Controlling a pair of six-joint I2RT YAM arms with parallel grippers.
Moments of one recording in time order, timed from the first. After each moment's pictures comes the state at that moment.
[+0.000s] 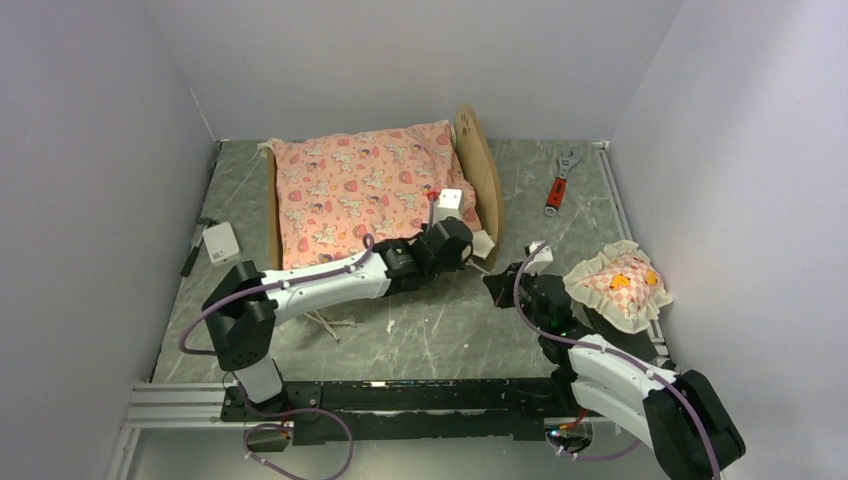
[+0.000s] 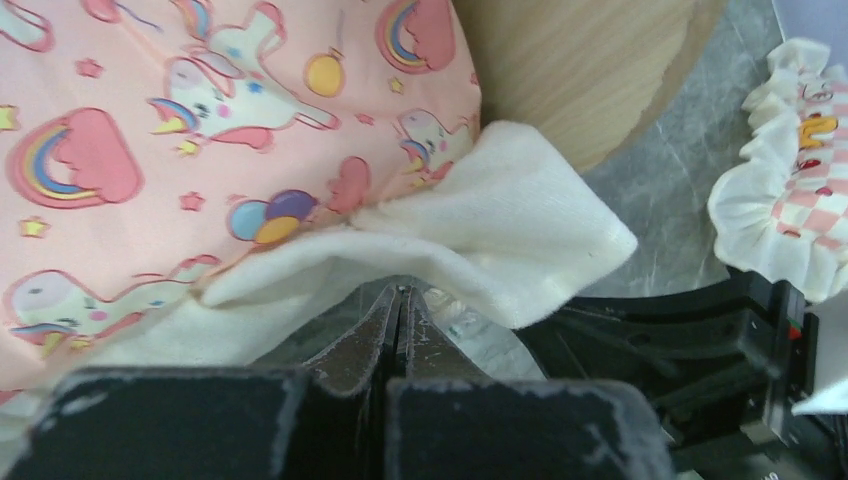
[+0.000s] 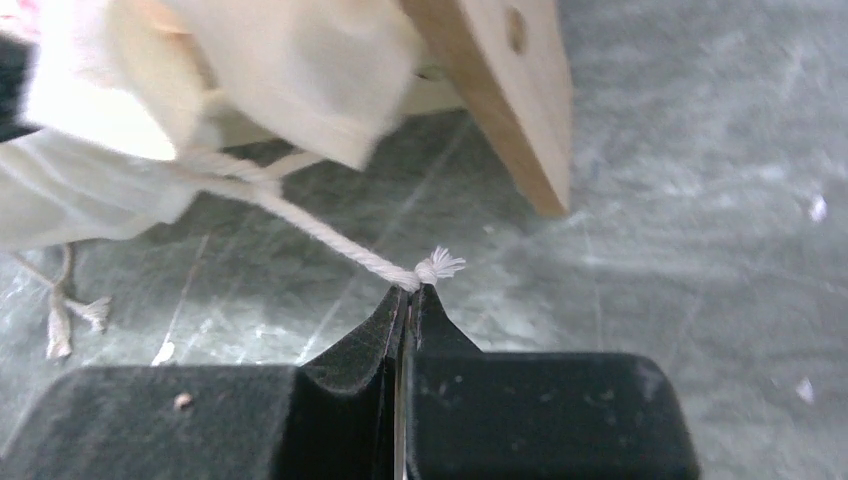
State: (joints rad) left arm -1.06 1.67 1.30 -0.26 -0.50 -0.70; right arm 0.47 0.91 0.10 0.54 -0.04 0.45
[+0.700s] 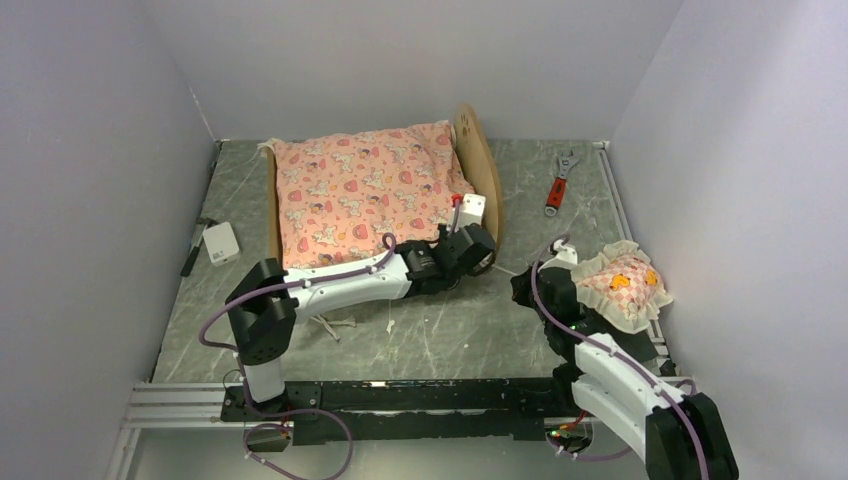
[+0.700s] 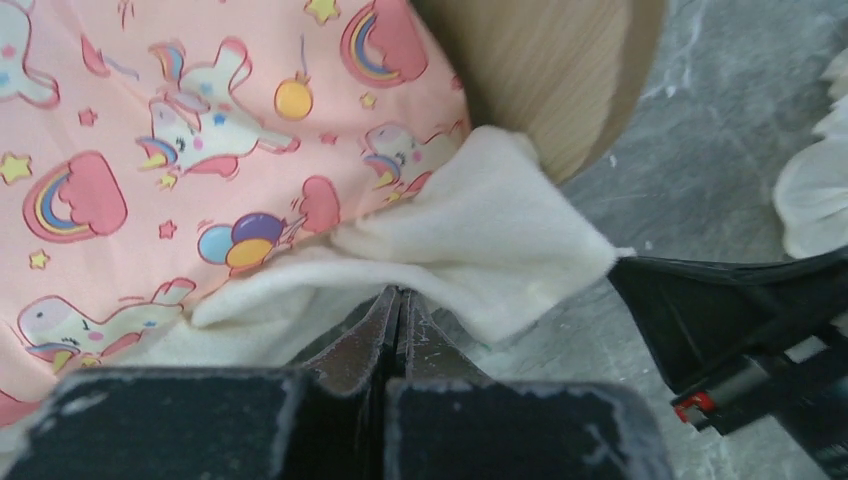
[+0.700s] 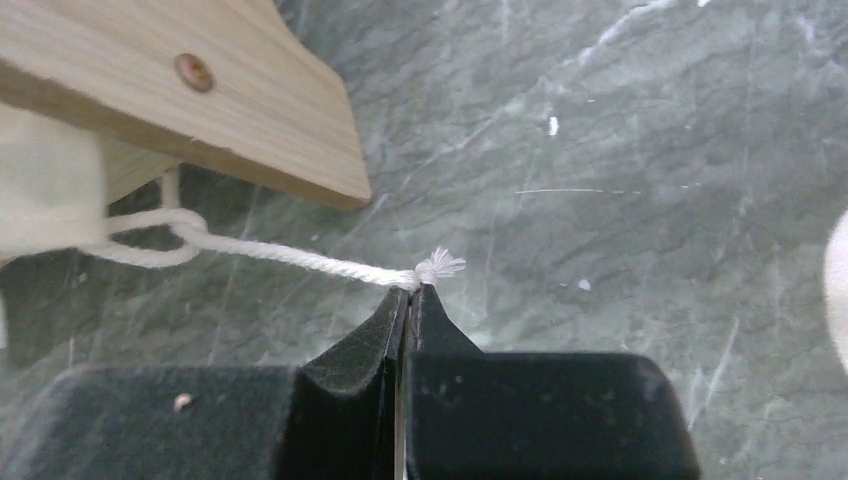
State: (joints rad) left arm -1.13 1.79 1.43 -0.37 -0.62 -0.60; right arm 0.34 0.80 0.17 0.16 0.17 0.57
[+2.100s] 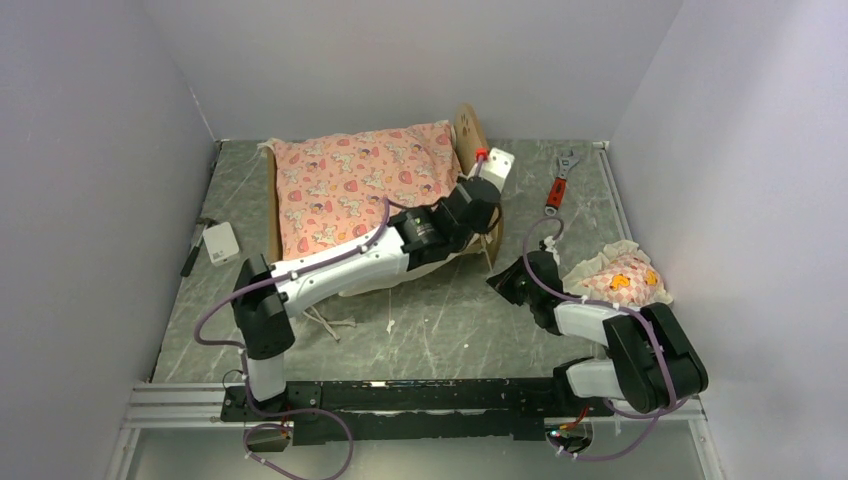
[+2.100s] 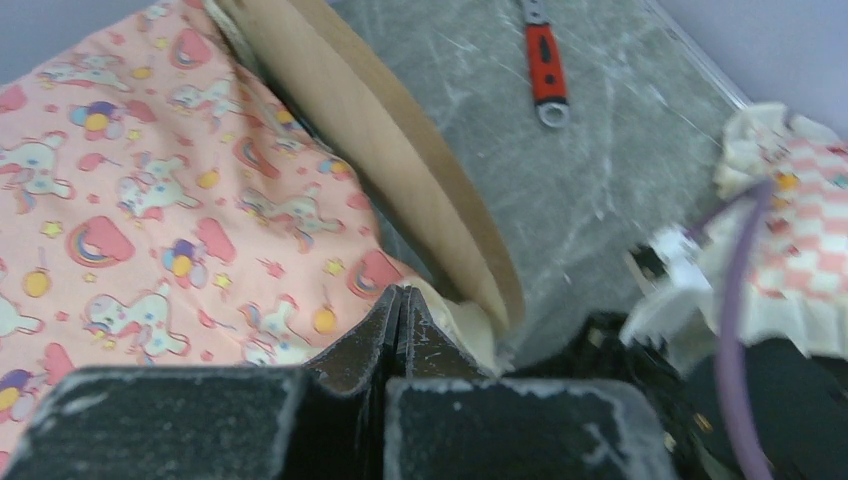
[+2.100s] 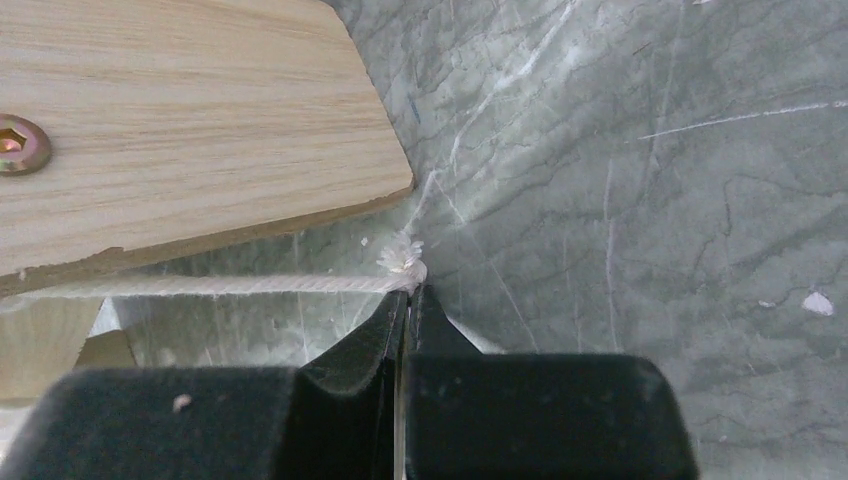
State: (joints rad) left arm -1.07 1.85 1.78 -0.34 -0.57 -0.22; right arm 0.30 1.31 0.26 0.38 -0.05 0.95
